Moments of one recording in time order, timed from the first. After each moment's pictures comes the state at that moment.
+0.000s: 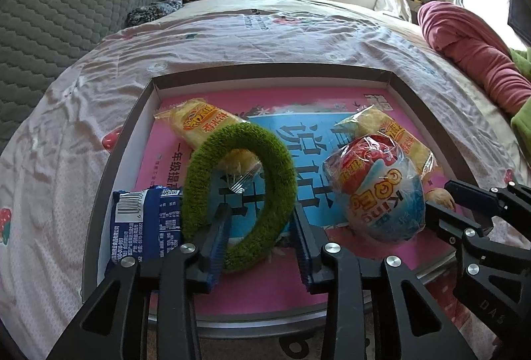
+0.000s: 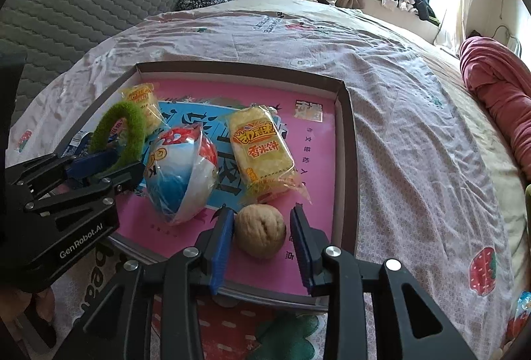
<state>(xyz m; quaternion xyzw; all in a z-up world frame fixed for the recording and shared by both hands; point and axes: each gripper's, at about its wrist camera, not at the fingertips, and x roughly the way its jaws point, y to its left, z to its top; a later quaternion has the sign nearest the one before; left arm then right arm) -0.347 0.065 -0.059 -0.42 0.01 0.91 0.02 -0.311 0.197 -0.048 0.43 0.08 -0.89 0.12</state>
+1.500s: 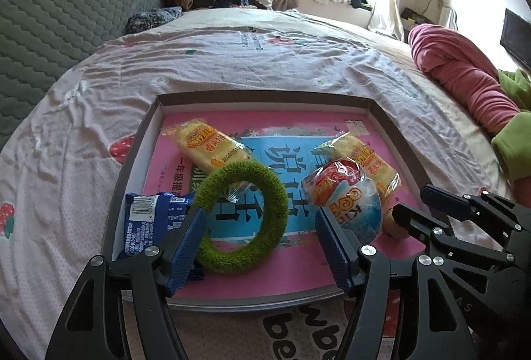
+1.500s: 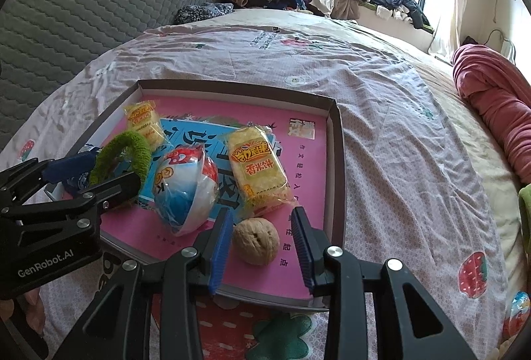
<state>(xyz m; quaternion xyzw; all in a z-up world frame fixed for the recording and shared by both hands) -0.327 0.059 -0.028 -0.39 -0.03 0.92 0.04 -0.304 0.197 -0.030 0.40 0.07 -0.90 0.11</state>
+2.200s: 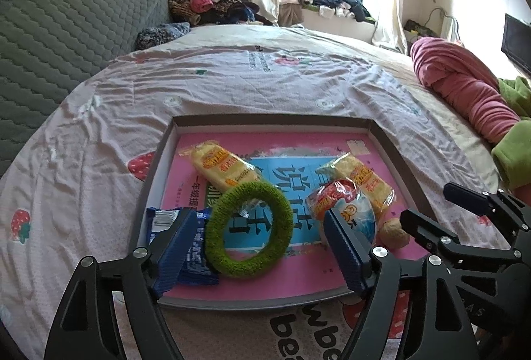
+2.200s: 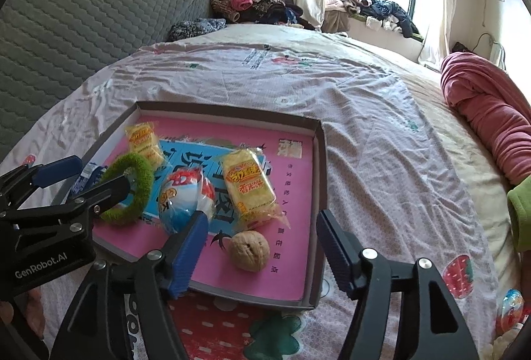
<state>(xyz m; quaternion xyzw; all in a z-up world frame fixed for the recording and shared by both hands) -0.314 0.051 -0.004 -0.36 -0.03 0.93 0.02 -0.294 0.202 -0.008 0.37 0.07 -0.92 0.09</state>
